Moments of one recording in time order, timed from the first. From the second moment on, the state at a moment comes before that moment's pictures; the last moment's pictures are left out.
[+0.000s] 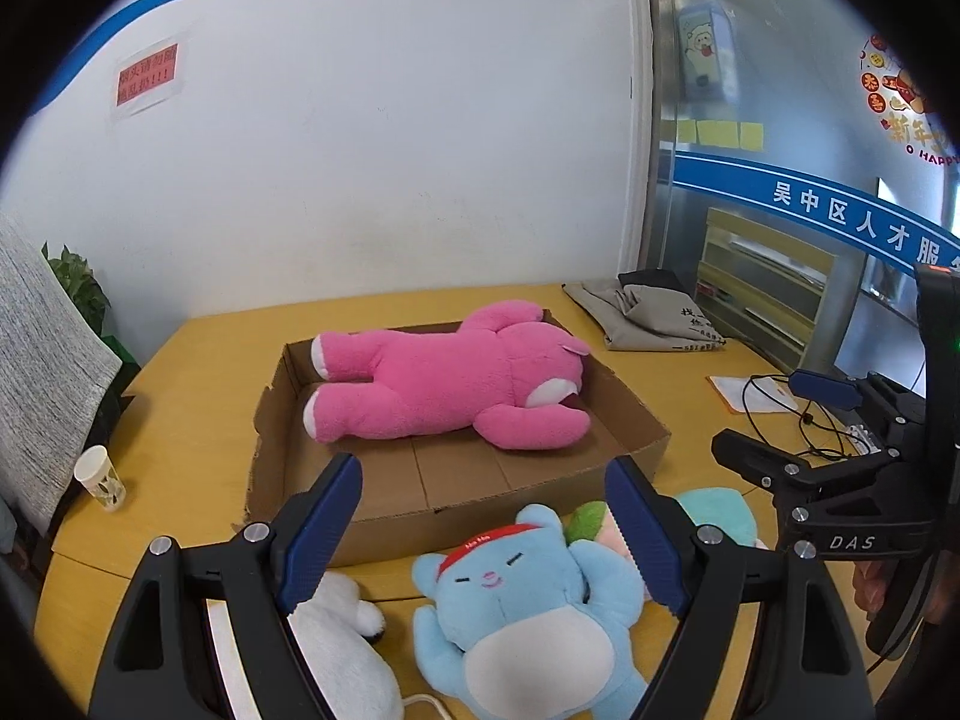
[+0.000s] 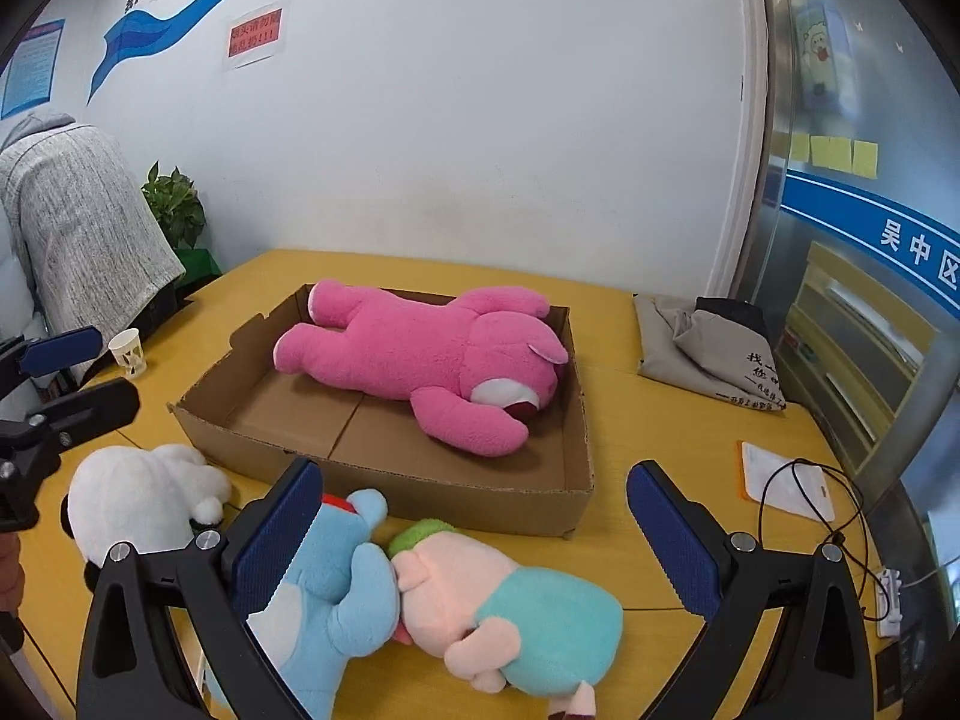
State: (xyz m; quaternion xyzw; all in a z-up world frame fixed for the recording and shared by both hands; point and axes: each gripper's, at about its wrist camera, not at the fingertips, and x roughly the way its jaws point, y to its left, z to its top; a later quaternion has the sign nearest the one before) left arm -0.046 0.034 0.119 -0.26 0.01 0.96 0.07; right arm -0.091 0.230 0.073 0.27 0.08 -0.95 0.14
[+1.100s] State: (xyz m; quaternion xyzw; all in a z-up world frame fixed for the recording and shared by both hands) left arm -0.116 0.013 -0.035 -0.49 -0.09 0.85 0.18; right arm -0.059 0.170 -0.077 0.42 -0.04 -0.86 0.28
